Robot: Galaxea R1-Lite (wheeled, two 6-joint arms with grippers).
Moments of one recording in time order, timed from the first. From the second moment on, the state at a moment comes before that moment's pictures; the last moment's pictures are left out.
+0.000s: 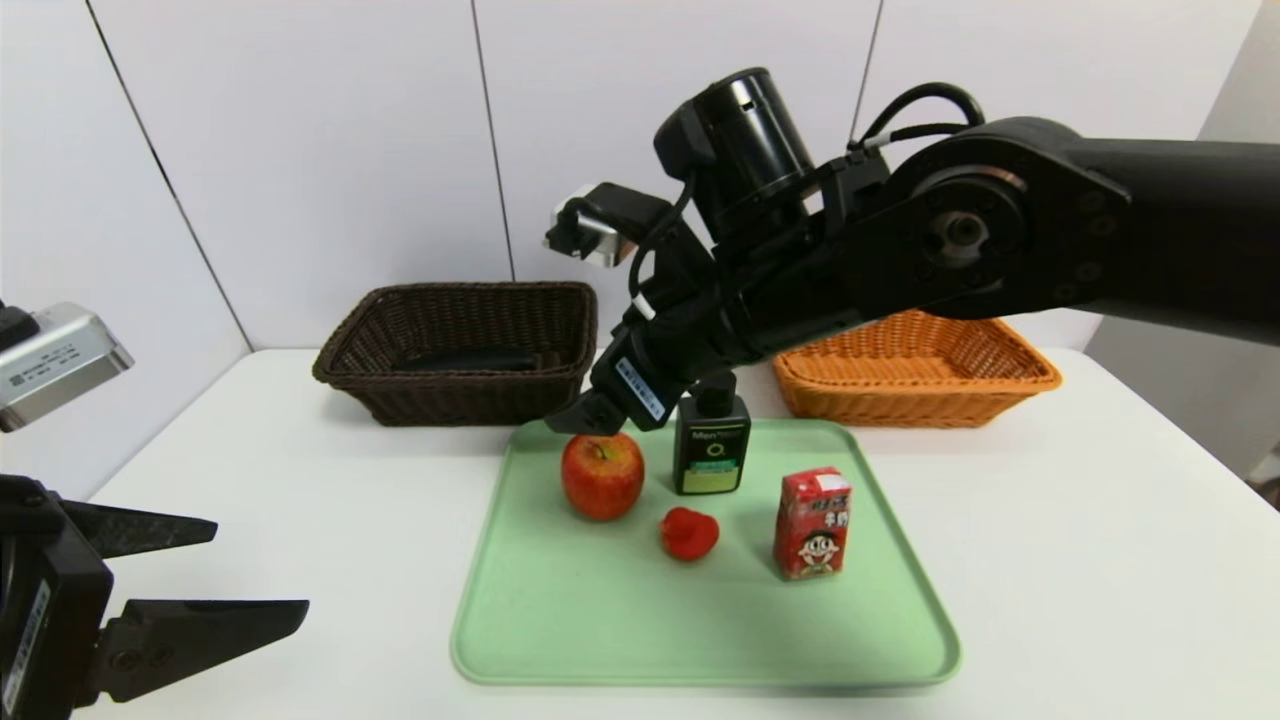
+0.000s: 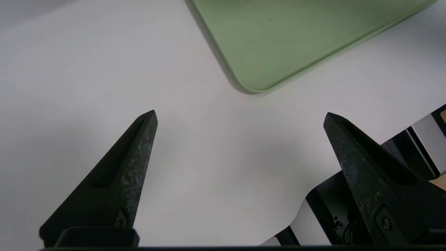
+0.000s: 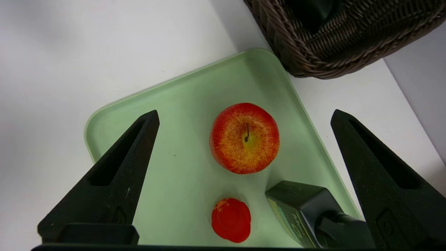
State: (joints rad) left arm -0.36 1.07 -1.00 0.62 -0.19 0.01; right arm 0.79 2.05 -1.96 0.52 0.15 -0.35
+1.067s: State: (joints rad) left arm -0.38 1.05 -0.97 0.62 -0.19 0.00; right arm 0.79 2.15 -1.96 0.52 0.11 -0.46
